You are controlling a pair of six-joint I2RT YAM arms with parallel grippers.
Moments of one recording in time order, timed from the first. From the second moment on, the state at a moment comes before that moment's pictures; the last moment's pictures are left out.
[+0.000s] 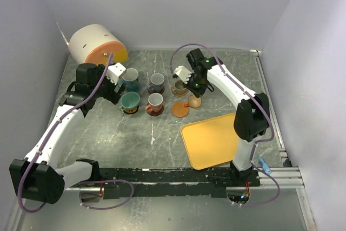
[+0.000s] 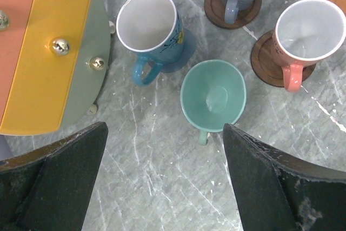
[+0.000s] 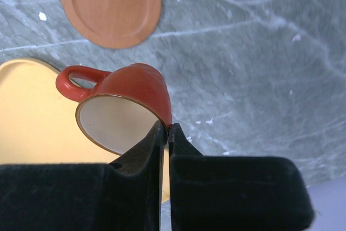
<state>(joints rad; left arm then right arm) -0.19 1.13 0.99 -0.42 0.23 0.47 0.44 1.84 1.62 -1.05 -0.09 -0.67</state>
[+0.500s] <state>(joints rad) -0.17 1.13 0.98 -0.42 0.24 0.46 0.54 2.07 1.83 -1.13 -0.10 -0.82</state>
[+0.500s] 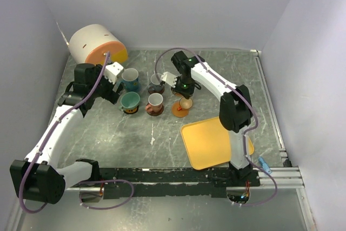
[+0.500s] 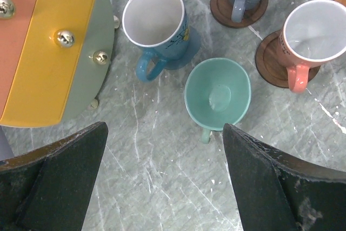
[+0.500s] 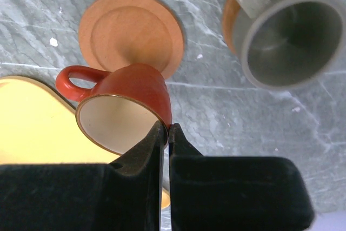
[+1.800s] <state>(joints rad) -0.15 1.11 0.97 -0.42 0.24 0.45 0.59 2.20 1.93 -1.19 -0.12 -0.85</state>
